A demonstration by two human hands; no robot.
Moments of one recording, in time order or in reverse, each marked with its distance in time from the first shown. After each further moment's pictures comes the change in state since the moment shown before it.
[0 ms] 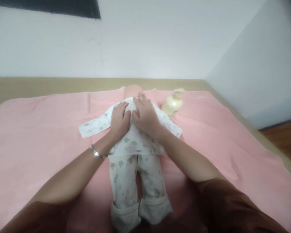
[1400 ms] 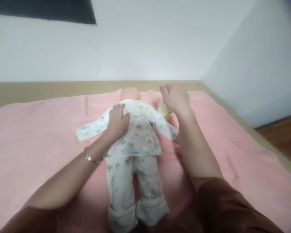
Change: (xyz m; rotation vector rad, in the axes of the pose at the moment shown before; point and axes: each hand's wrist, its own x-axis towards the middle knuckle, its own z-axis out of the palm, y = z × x) left_hand -0.001 0.022 -0.012 -0.053 -0.111 -0.112; right_hand 0.025 0.074 -0.090 -0.186 0.098 0.265
